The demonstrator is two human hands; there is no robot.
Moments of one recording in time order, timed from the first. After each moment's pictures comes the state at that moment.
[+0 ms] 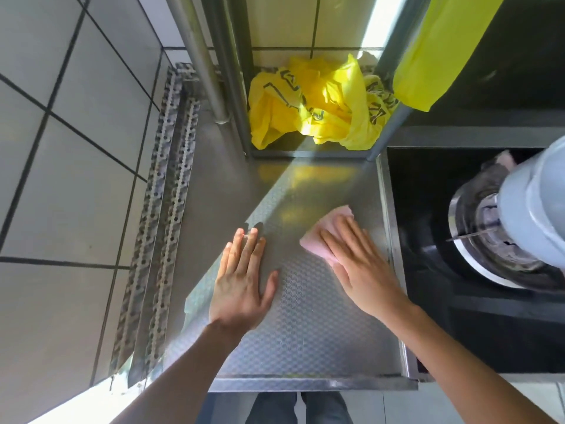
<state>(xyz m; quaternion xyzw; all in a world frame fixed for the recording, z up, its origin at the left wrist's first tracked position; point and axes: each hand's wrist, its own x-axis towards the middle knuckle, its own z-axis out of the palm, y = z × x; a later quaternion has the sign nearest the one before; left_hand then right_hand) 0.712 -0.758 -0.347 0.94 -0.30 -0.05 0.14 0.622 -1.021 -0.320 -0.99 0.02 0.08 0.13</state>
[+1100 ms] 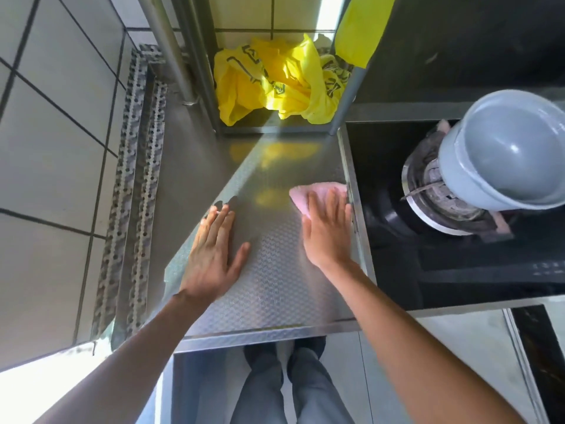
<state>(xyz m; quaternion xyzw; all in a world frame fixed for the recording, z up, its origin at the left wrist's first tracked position) 0.710 -0.739 -0.338 0.92 -0.31 -0.11 0.21 0.630 -0.976 -0.312 -0.96 0.26 0.08 0.11</state>
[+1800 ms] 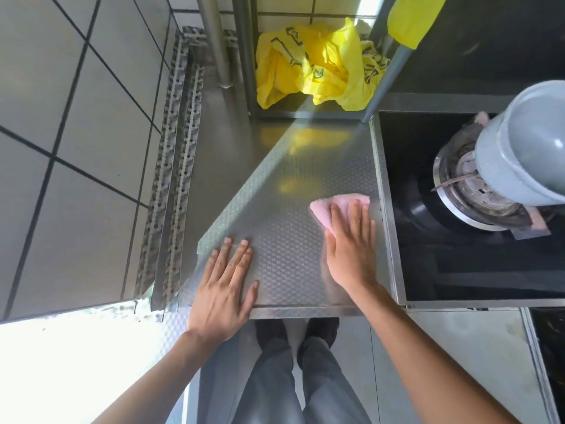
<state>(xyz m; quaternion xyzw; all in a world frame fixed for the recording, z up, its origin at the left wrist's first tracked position) 0.627 -0.663 -0.341 0.93 -0.35 -0.05 0.12 0.577 -0.939 -0.318 -0.96 0.25 0.07 0.13</state>
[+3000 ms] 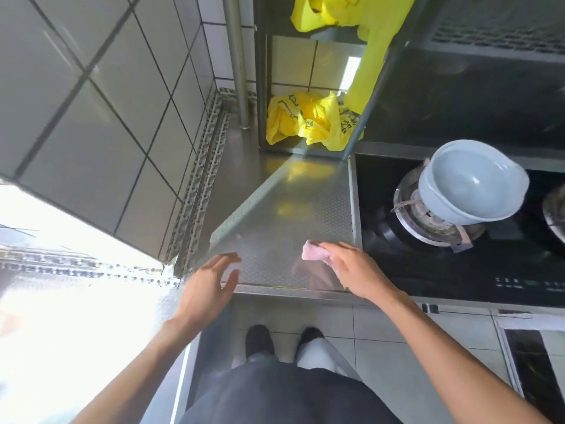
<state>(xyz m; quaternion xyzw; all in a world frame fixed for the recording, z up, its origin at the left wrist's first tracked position) 0.587 -0.645 -0.217 0.93 -0.21 -0.13 0.29 0.501 -0.967 -0.187 -0.95 0.07 0.14 0.28</state>
